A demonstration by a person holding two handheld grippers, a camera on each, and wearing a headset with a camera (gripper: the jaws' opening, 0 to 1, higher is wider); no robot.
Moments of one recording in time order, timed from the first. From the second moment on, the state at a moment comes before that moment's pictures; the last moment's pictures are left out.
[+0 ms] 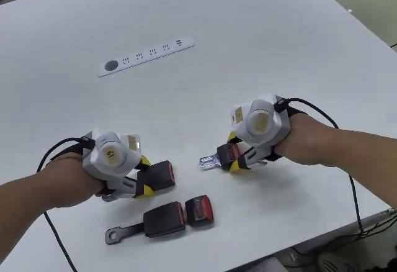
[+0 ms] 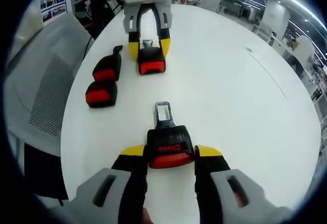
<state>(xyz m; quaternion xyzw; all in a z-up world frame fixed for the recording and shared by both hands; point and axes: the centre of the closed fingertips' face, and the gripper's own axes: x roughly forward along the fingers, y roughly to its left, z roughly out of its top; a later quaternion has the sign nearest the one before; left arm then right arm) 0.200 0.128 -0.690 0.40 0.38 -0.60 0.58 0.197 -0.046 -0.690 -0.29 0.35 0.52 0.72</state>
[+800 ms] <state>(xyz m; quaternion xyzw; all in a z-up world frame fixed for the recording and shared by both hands) 0.202 0.127 -0.688 0.45 0.37 -0.58 0.56 0.206 -0.095 -0.686 -0.37 0.37 0.45 0.72</state>
